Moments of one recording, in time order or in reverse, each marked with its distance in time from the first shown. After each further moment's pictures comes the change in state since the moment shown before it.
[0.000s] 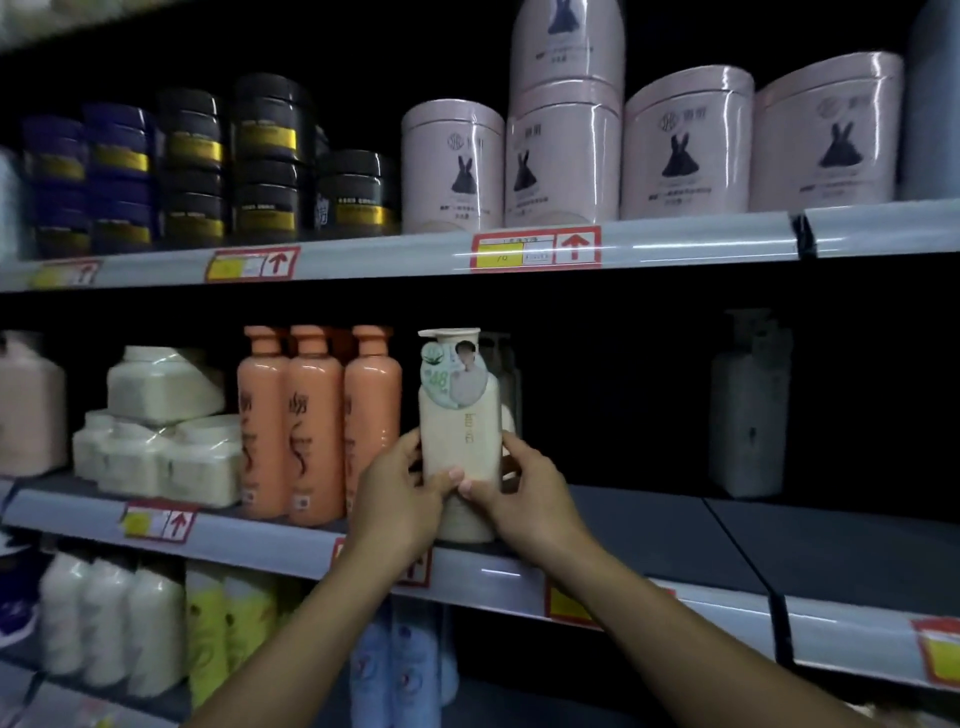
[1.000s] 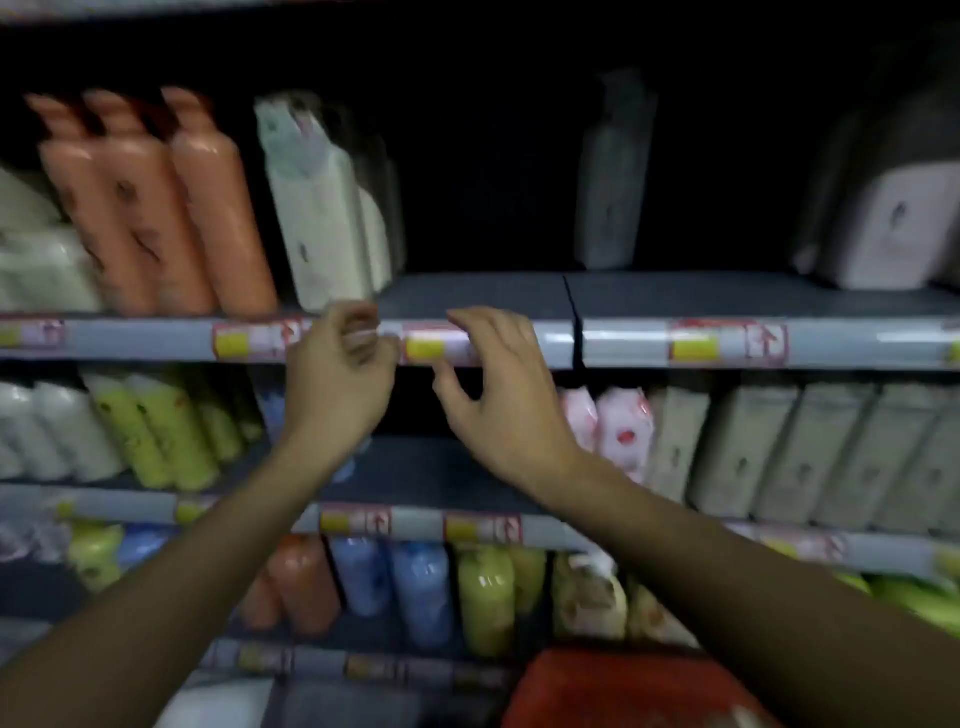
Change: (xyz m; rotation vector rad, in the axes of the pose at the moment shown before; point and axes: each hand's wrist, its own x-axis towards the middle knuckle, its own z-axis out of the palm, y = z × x) left_hand -0.137 0.018 0.057 0.194 0.042 0.099; right_hand -0.166 0.027 -0.081 -0.442 0.223 -0.272
